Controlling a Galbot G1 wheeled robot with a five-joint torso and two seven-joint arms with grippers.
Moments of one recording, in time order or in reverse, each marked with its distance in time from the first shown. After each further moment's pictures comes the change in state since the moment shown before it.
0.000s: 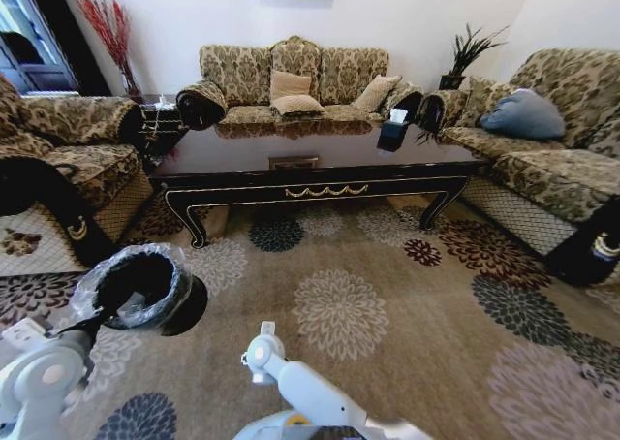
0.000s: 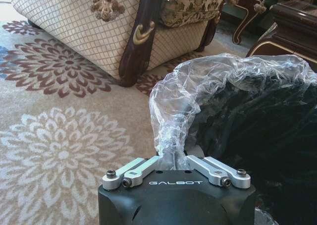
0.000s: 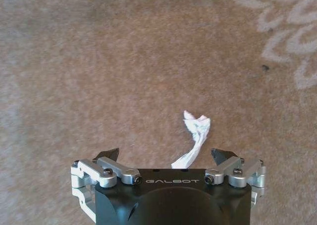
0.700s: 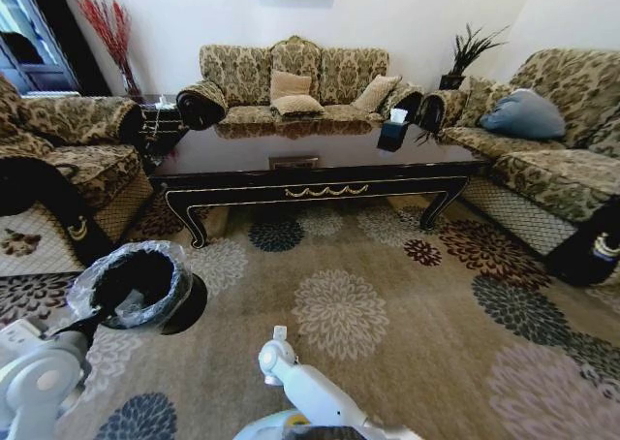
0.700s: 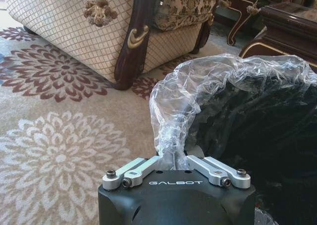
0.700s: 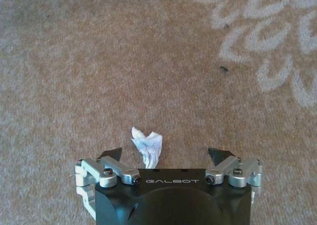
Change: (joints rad) left arm 0.013 -0.012 0.018 -0.041 0.022 -0.001 -0.006; right arm -0.029 -0.002 0.096 -0.133 -0.148 0.046 -0.116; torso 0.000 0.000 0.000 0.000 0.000
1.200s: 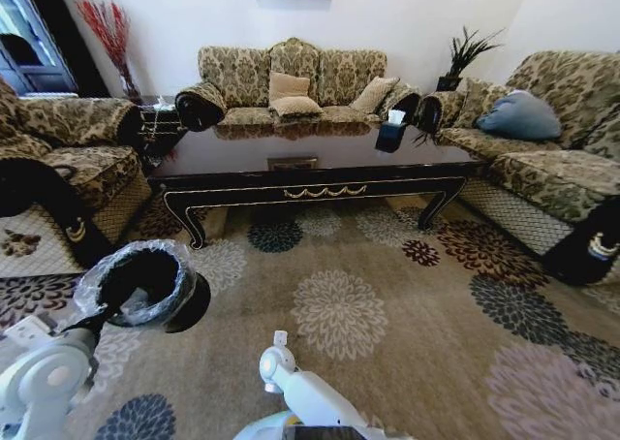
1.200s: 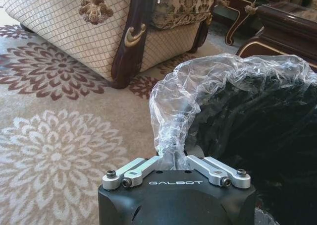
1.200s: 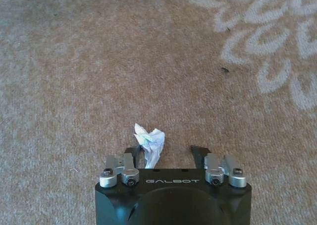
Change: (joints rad) left arm -0.015 -0.005 0.018 0.007 0.004 0.000 -0.013; right arm -0.022 -0.002 -0.035 0.010 -0.046 0.006 -0.011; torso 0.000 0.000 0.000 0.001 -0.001
